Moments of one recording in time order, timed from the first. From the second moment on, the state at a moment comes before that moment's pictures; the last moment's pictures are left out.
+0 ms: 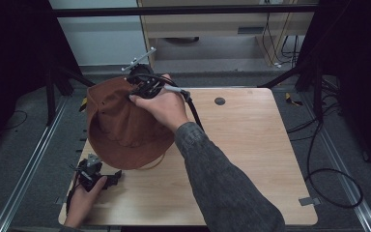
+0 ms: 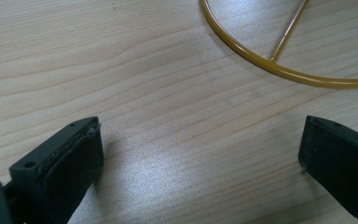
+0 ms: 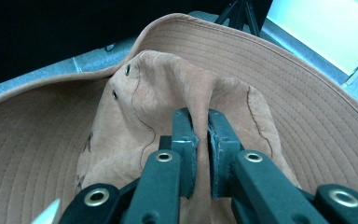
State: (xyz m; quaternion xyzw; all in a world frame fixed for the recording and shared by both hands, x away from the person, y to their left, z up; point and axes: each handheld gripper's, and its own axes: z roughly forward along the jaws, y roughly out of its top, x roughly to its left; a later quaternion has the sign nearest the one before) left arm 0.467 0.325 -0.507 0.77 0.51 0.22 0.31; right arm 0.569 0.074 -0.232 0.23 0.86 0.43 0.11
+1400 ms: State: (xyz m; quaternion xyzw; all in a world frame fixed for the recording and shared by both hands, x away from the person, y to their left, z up) left arm 0.466 0.325 -0.507 0.77 0.51 0.22 0.31; right arm 0.541 0.038 -0.223 0.25 0.85 0.44 0.13
